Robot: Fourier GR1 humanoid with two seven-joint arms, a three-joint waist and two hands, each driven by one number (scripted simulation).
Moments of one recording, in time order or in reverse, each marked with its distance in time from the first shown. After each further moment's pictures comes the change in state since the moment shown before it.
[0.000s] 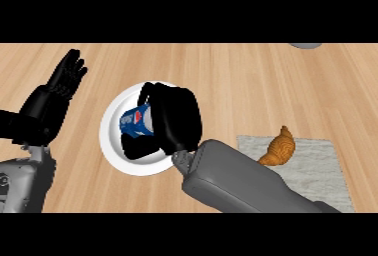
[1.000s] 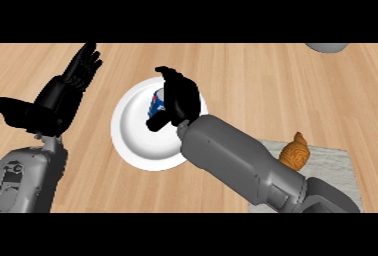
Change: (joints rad) left arm -0.075 -0.025 -0.029 0.039 -0.004 -0.030 -0.002; right arm -0.196 0.002 0.139 0.526 -0.495 -0.348 -0.235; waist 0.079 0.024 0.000
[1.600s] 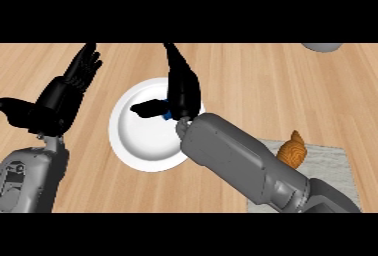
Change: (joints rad) left arm 0.002 -0.009 0.002 0.005 -0.013 0.013 -0.003; right arm 0.011 -0.002 -0.080 -0.041 -0.227 -0.263 -0.260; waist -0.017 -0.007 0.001
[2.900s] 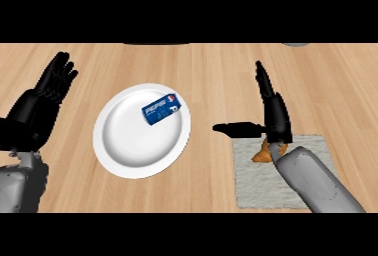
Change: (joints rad) left arm 0.108 0.018 0.079 -0.096 -0.002 0.000 0.042; right arm 0.590 -0.308 -0.305 -0.439 -0.094 0.314 -0.431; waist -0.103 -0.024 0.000
